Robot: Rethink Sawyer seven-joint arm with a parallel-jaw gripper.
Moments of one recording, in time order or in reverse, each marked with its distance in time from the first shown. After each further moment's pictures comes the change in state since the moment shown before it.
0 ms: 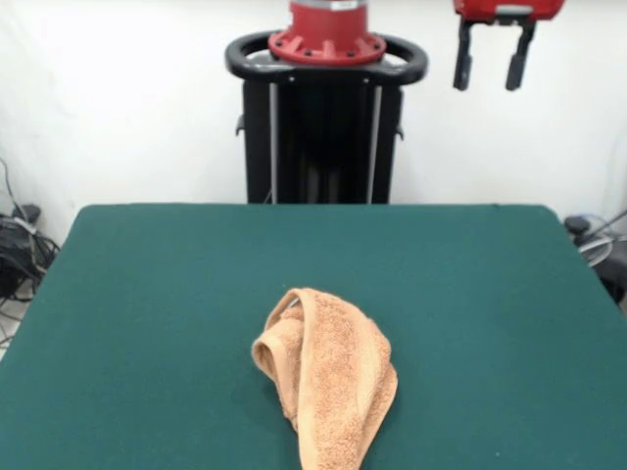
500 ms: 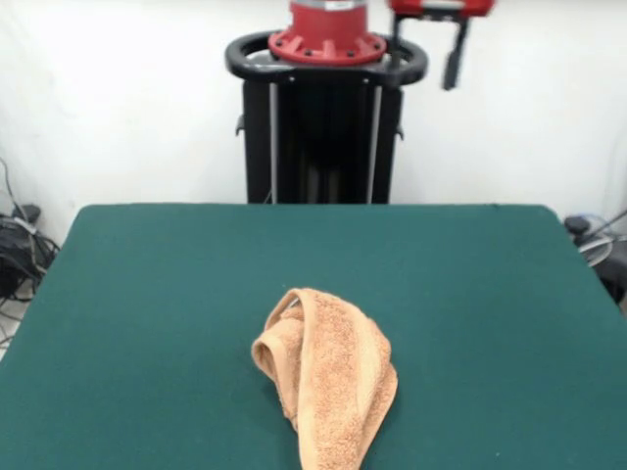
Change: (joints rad) arm -0.155 0.000 0.000 -0.022 0.000 0.030 0.000
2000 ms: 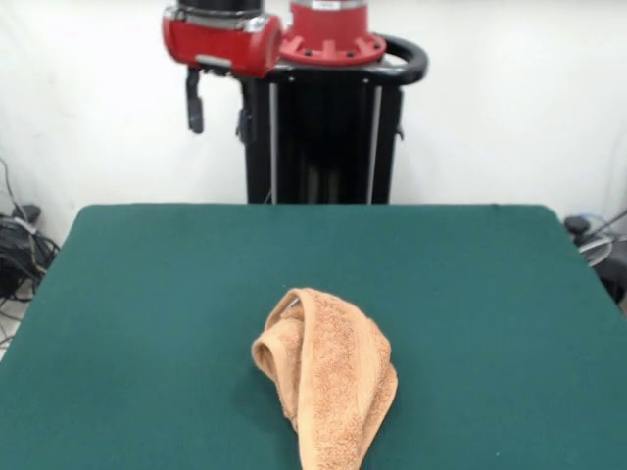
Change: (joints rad) arm -0.324 0.180 0.000 -0.106 0.014 -0.029 0.000
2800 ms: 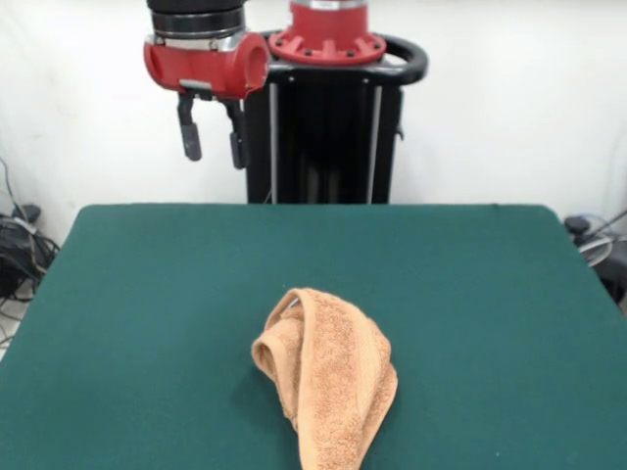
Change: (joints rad) arm -0.021 0.061 0.025 -0.040 0.180 0.000 0.000
